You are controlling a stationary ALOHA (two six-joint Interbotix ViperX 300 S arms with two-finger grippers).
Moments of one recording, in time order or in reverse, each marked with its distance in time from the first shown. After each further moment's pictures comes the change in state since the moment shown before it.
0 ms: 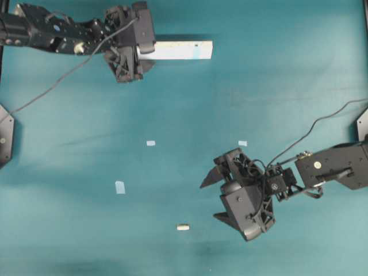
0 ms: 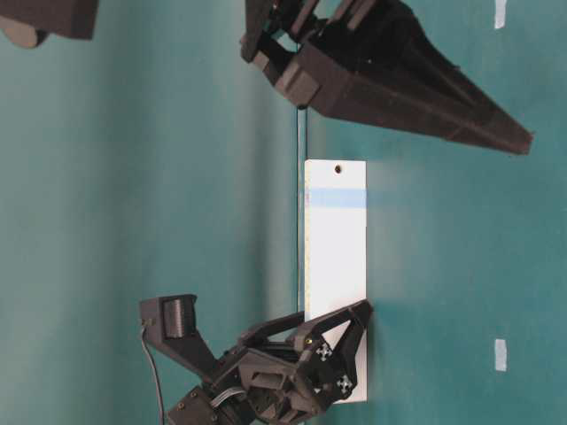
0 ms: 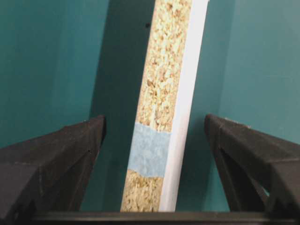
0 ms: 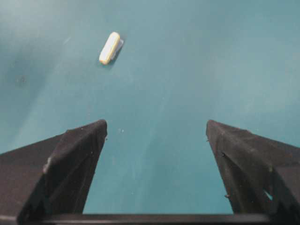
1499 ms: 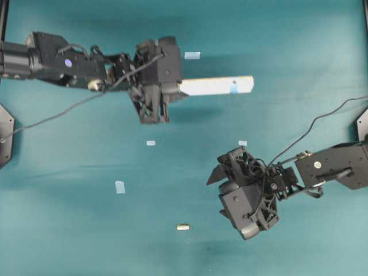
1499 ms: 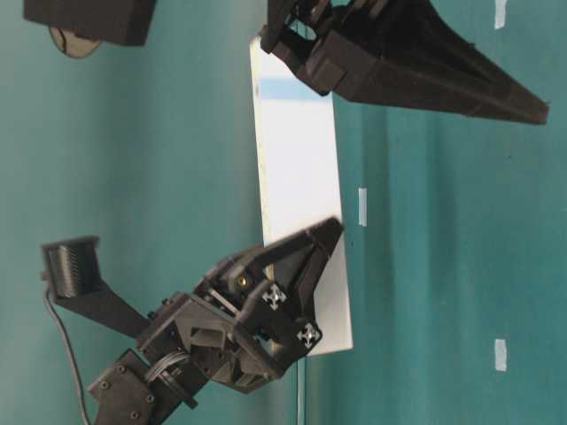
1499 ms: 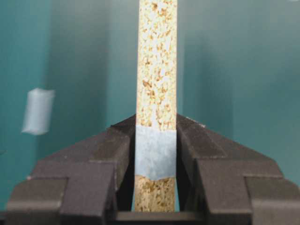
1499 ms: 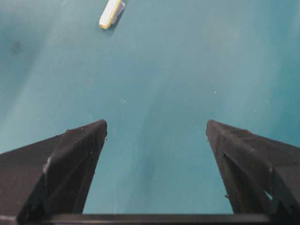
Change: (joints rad) left arm -0.321 -0.083 -0.103 -0.002 0.074 -0.253; right arm 0.000 0.000 0.000 0.000 0.087 0.002
